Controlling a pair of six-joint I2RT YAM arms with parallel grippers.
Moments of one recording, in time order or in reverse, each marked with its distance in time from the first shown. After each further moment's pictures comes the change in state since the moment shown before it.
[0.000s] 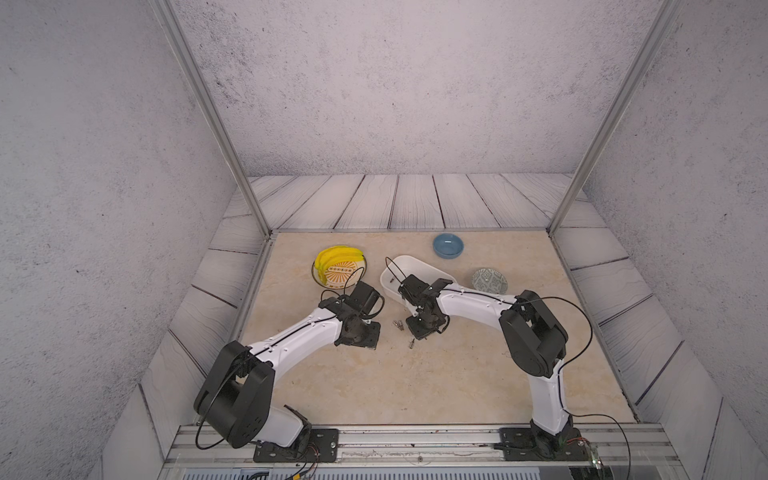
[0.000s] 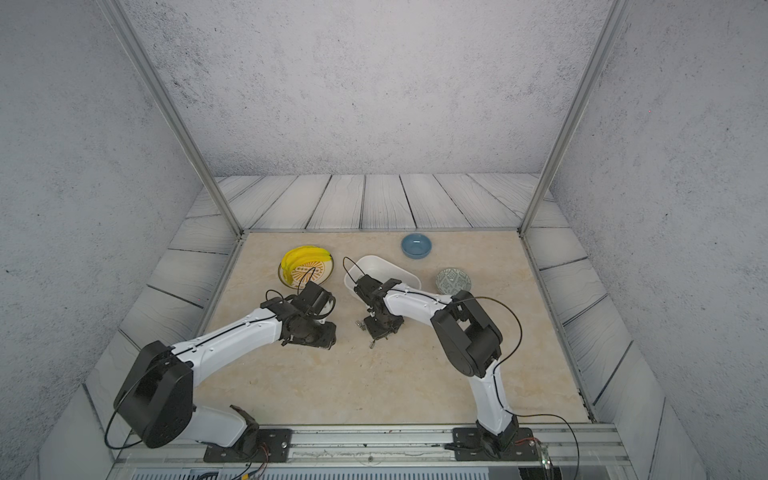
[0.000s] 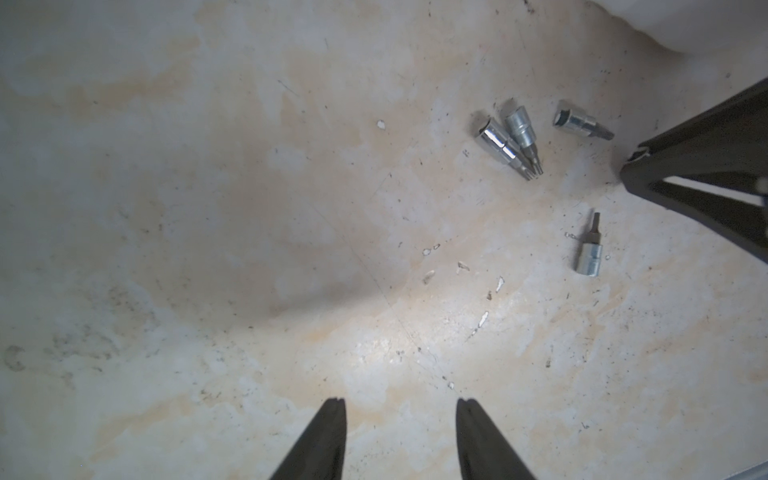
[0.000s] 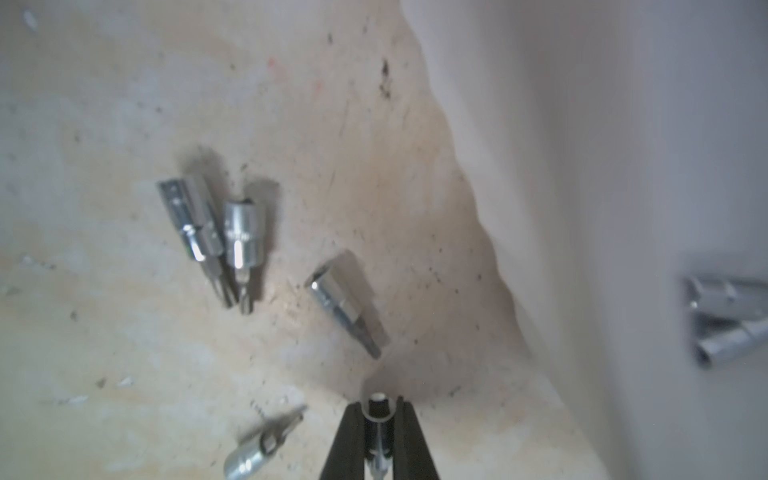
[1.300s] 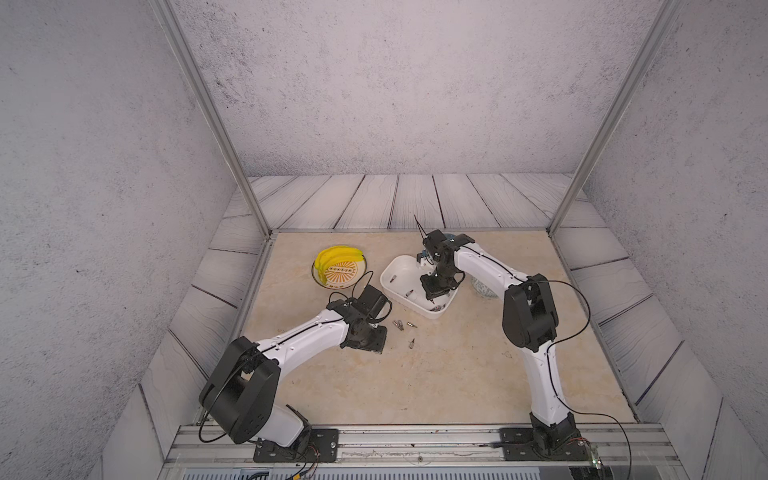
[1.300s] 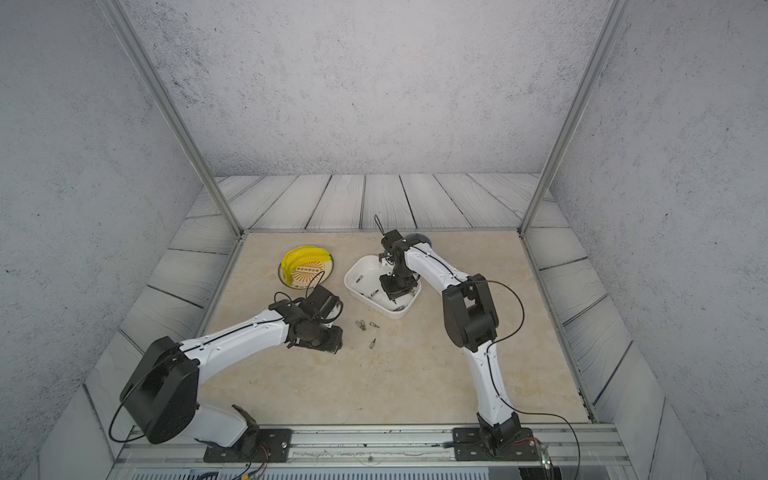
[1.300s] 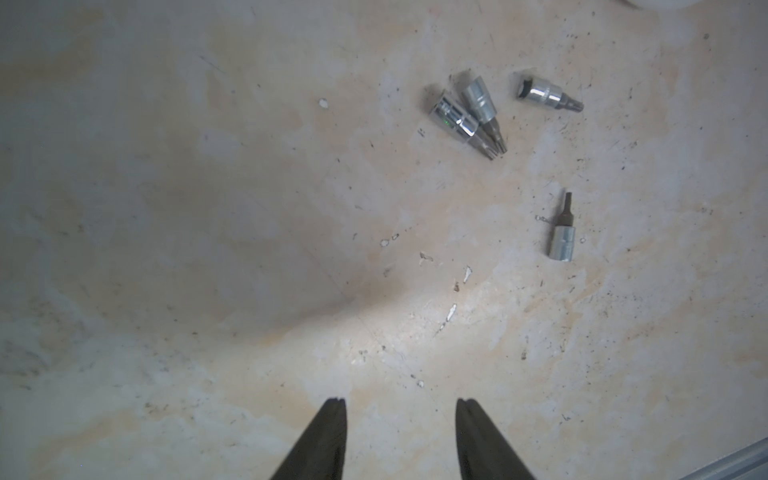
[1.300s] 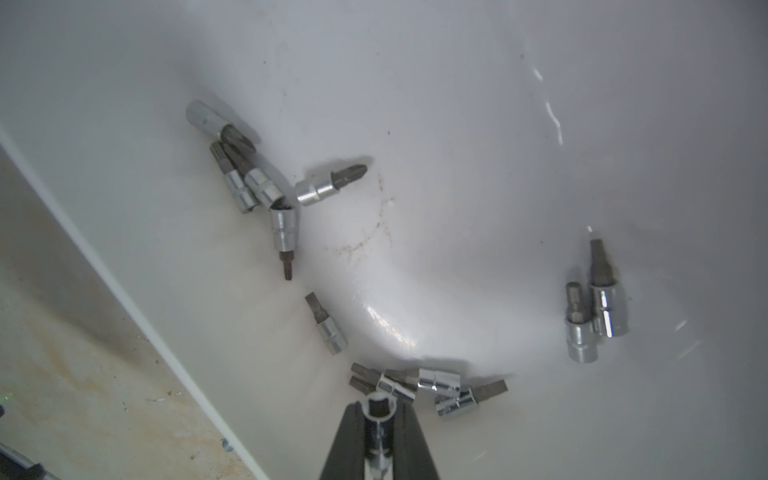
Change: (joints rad) left arm -0.081 0.035 0.003 0.021 0.018 -0.030; right arm -0.274 0.229 0.495 -0.291 -0.227 -0.183
